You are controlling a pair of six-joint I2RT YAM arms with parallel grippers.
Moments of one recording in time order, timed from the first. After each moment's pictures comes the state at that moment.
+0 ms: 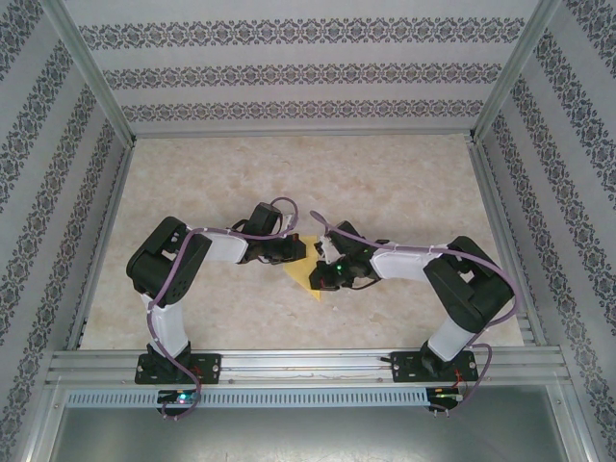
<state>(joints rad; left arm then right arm) -0.50 1.89 0.88 0.14 0.56 -0.66 0.68 1.66 0.75 -0.18 -0.57 0.62</state>
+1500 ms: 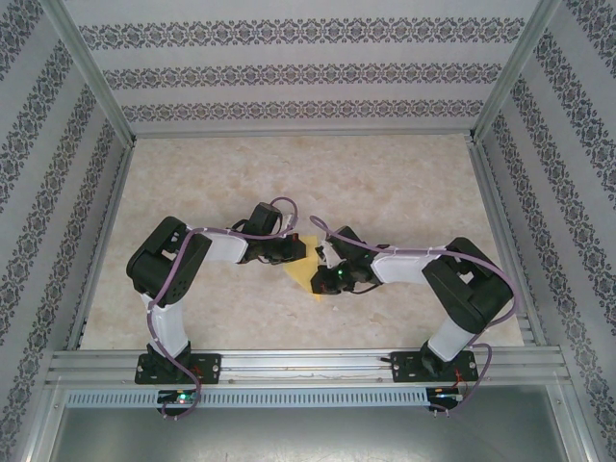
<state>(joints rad) -0.50 1.89 0.88 0.14 0.56 -0.67 0.70 1.65 0.70 -0.13 -0.54 0.62</state>
